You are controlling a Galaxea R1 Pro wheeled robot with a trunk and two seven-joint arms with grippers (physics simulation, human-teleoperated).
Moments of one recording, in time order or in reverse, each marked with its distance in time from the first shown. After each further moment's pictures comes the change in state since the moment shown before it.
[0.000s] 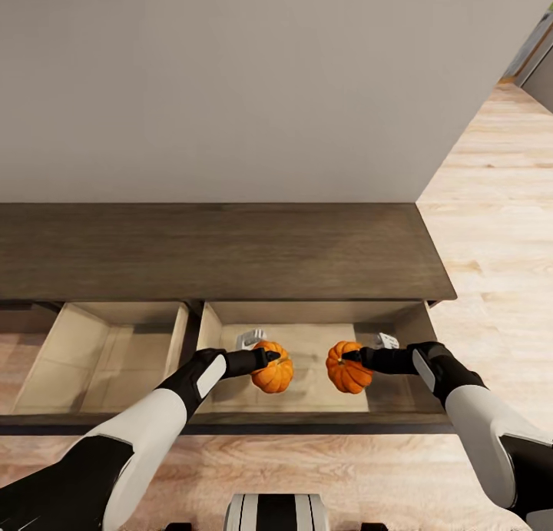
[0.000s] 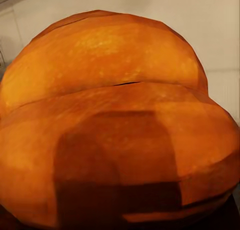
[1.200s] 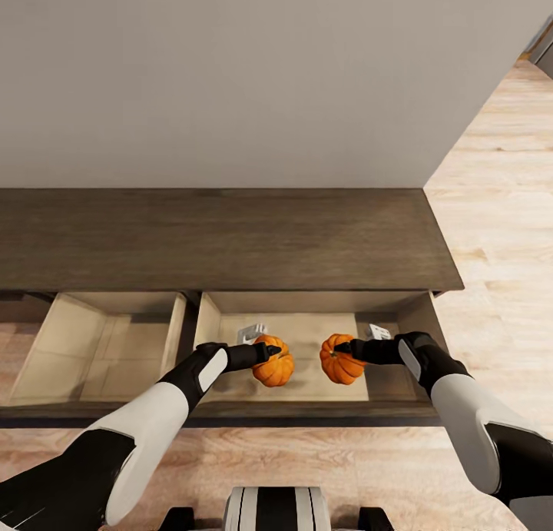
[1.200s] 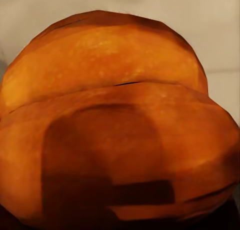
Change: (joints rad) left arm -0.025 -0.005 -0.001 0.000 -0.002 0.003 0.012; right arm -0.043 0.052 0.003 0.007 0.002 -0.003 -0.106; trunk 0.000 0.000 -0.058
